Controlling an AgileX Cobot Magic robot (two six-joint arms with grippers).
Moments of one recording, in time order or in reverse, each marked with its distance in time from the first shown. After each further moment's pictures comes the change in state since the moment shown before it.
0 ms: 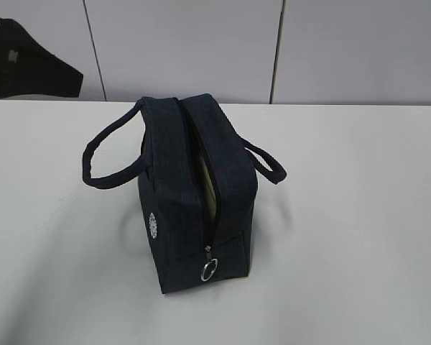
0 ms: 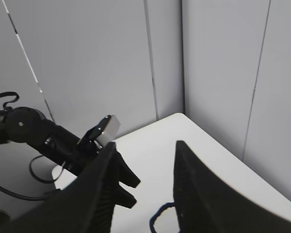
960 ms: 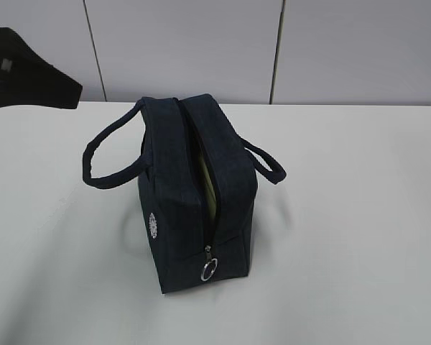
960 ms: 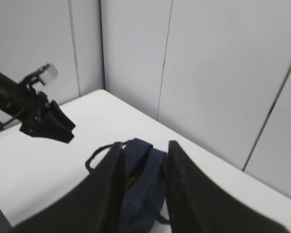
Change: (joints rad) left arm 0.002 -0.006 0.000 -0.004 0.063 0.000; right arm 0.000 -0.540 0.501 -0.351 -0.105 0.087
